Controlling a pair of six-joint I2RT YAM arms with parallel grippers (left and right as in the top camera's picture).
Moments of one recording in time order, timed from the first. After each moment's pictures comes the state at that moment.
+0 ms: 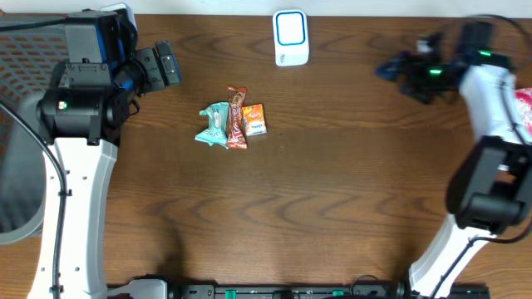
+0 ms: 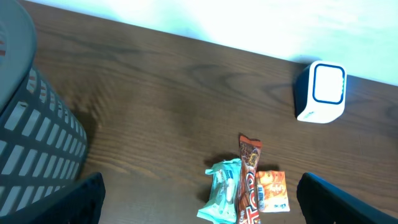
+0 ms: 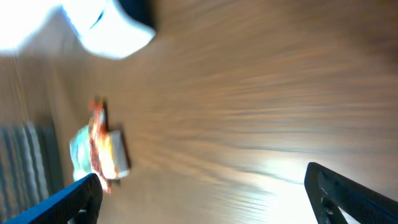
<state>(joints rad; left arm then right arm) -0.02 1.44 1.62 -0.90 -0.01 -0.23 -0.15 2.08 1.72 -0.84 -0.67 0.17</state>
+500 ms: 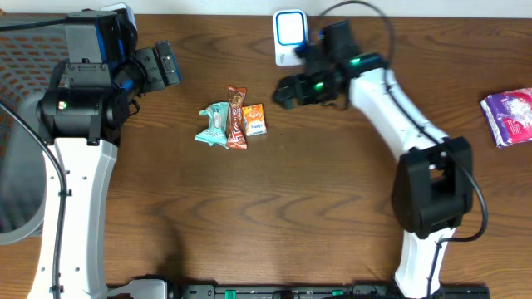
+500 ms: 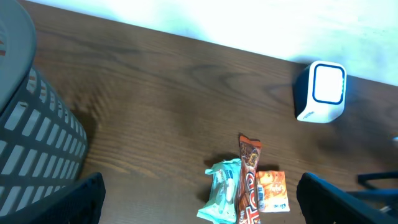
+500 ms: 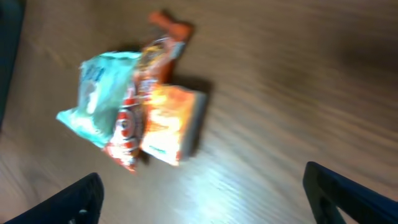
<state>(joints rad) -0.02 1.44 1.62 -0.90 -0.01 -0.23 0.36 2.08 1.71 -0.72 -0.44 0.11</state>
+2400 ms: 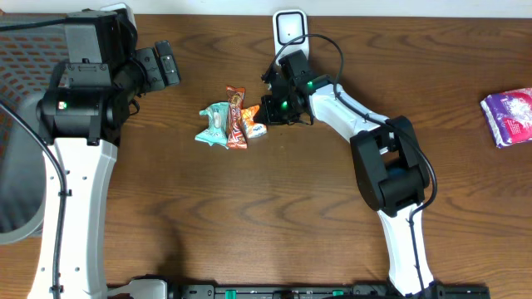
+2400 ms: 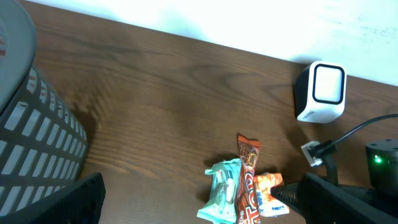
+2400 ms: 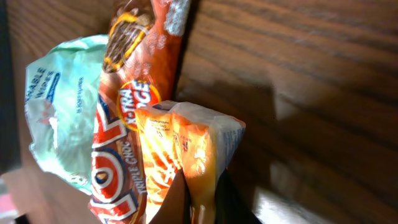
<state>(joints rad) -0.02 1.44 1.62 -0.90 -0.01 -0.23 0.45 2.34 1.71 -0.52 -0.59 0.33</state>
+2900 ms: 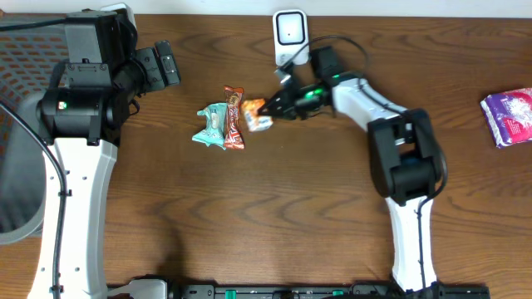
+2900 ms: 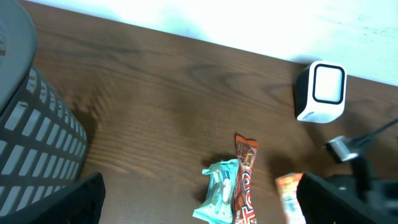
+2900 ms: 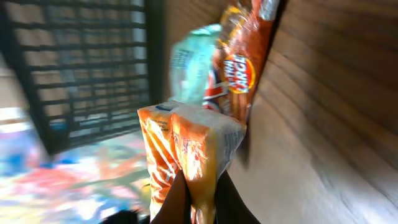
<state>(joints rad) -0.02 1.44 1.62 -0.90 -0.01 -0.23 0.28 2.38 1.71 -0.47 -1.21 0.38</state>
